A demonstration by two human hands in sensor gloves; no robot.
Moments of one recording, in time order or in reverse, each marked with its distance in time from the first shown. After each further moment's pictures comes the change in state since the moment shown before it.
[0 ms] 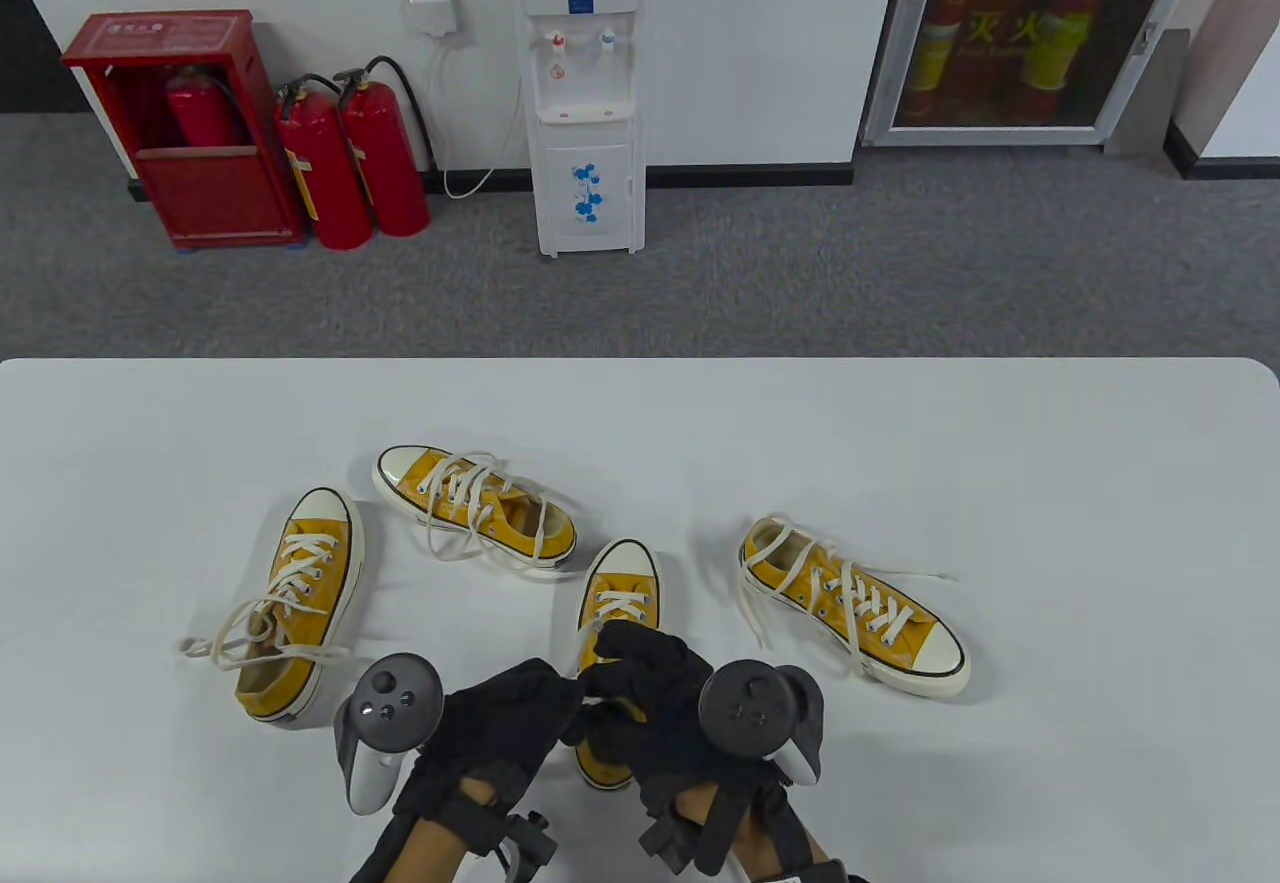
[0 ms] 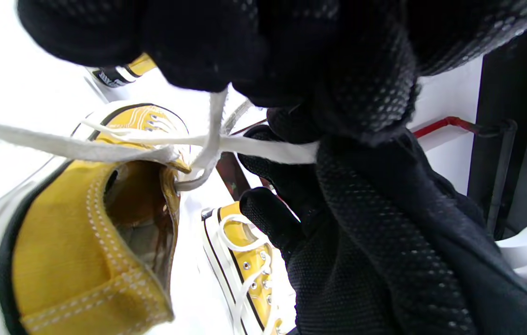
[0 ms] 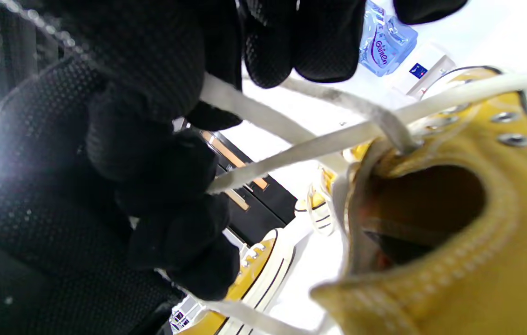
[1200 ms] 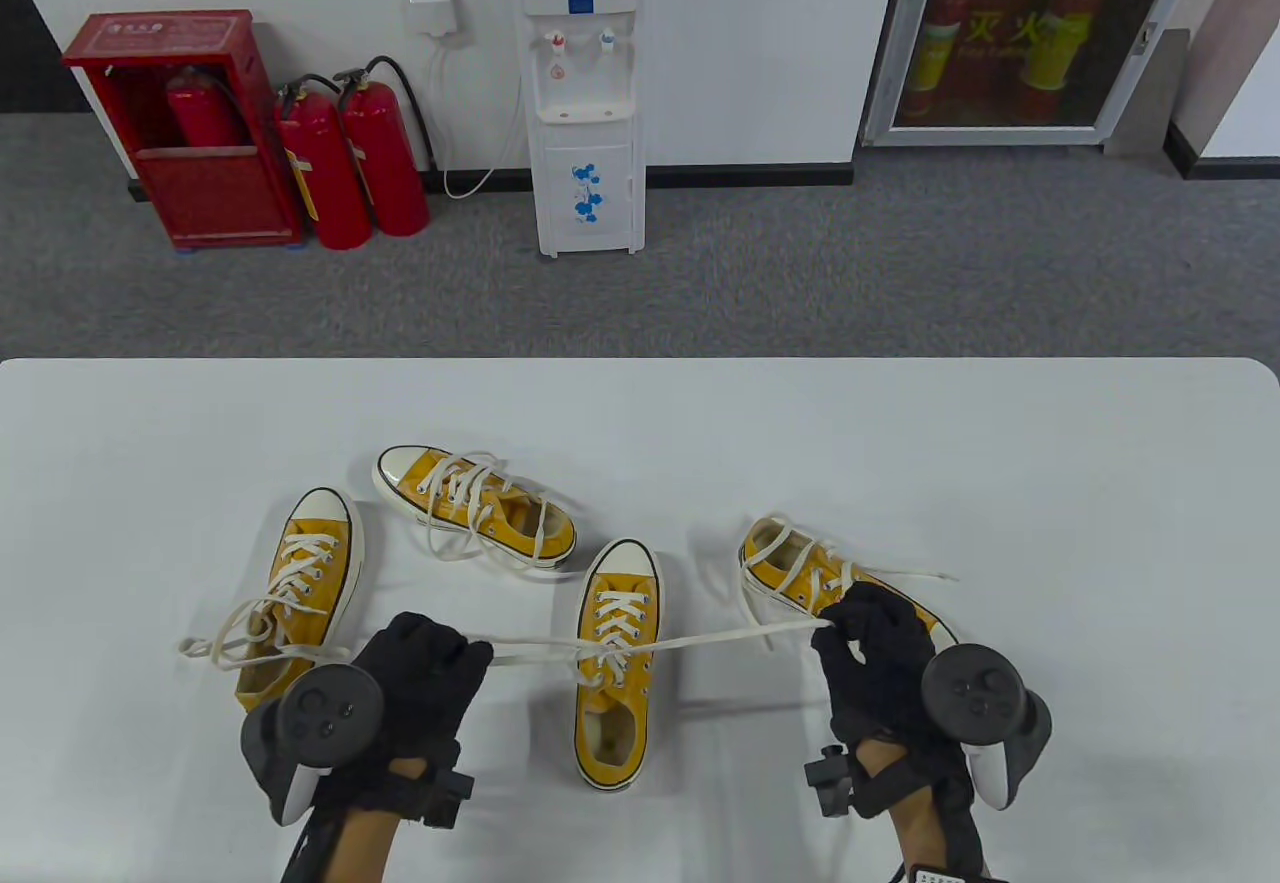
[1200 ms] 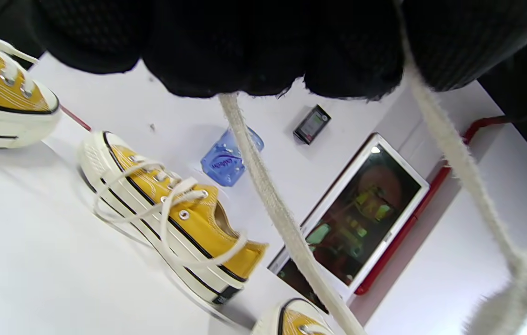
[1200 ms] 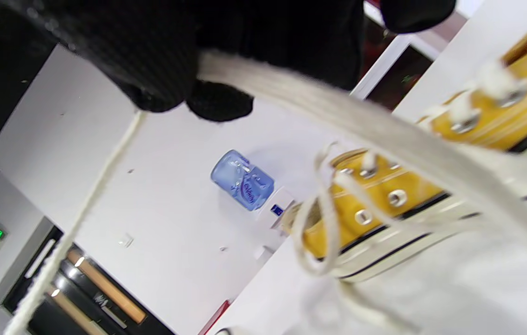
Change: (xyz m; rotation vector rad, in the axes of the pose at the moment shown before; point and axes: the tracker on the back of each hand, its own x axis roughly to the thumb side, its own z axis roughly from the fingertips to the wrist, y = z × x) left_hand -0.005 0.071 0.018 0.391 0.029 -0.482; right_hand -0.069 -0.140 0.060 -0.436 0.386 0.143
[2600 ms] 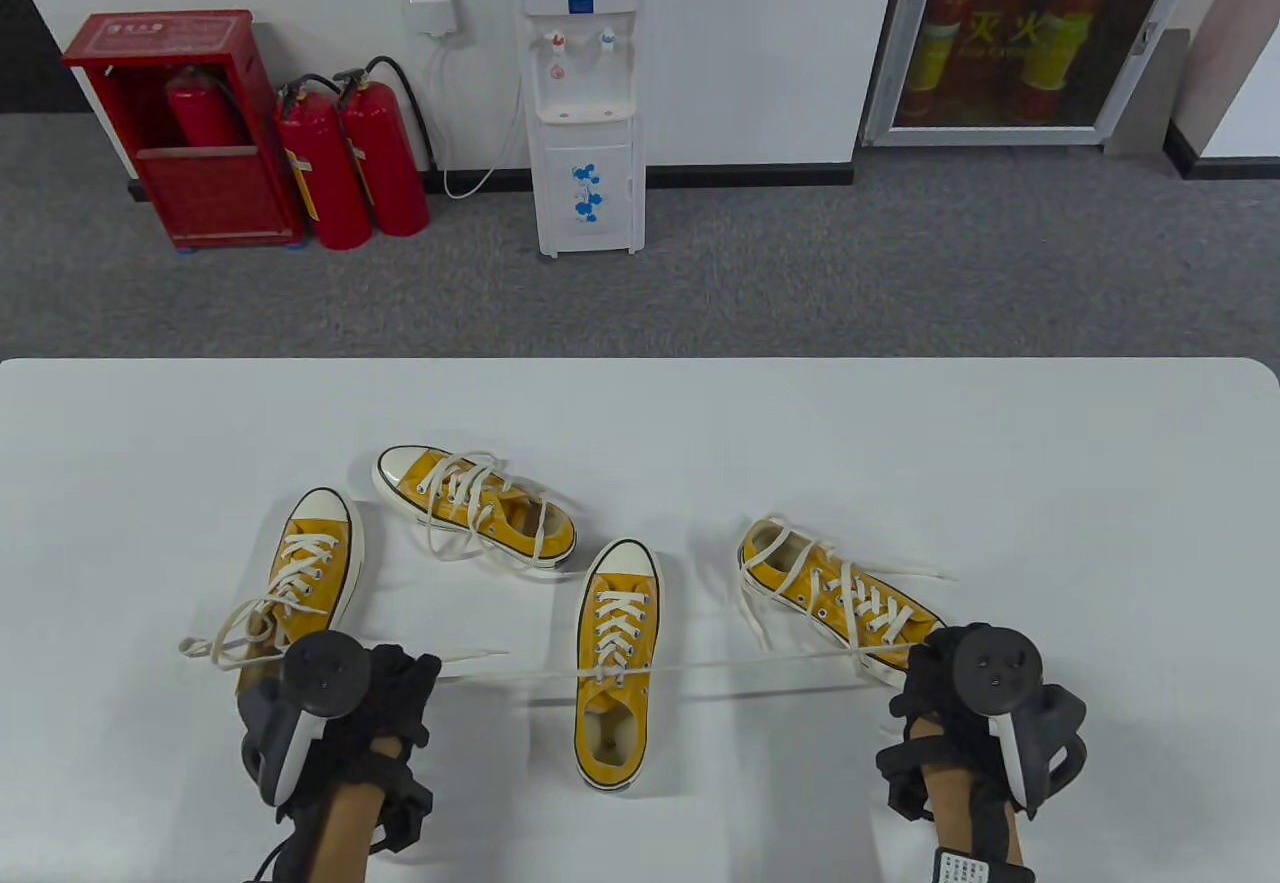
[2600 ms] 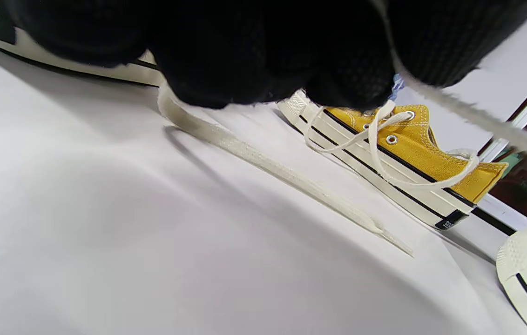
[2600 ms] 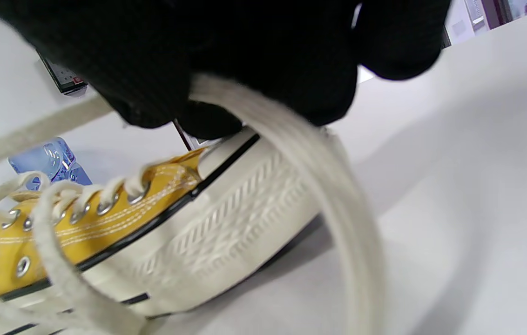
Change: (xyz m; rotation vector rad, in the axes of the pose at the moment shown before) left_hand -0.057 -0.018 -0.004 -0.227 0.447 -0.235; right_hand -0.051 -0.024 -0.008 -0.133 0.387 0.520
